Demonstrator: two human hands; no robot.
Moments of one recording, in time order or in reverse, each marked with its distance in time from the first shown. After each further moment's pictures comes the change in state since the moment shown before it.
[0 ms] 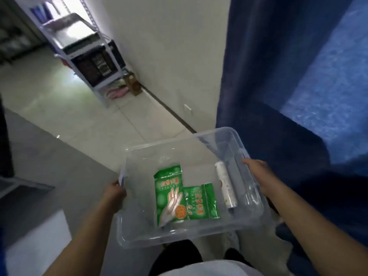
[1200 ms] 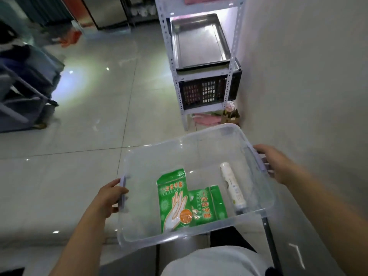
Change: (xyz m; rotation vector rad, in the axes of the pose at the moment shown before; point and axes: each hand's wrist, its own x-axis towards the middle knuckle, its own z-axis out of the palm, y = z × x) left_hand 0.551 0.314 -0.315 -0.510 0.233 -0.433; right_hand 0.381 -0.630 0.677 -0.447 -0.529 -0.036
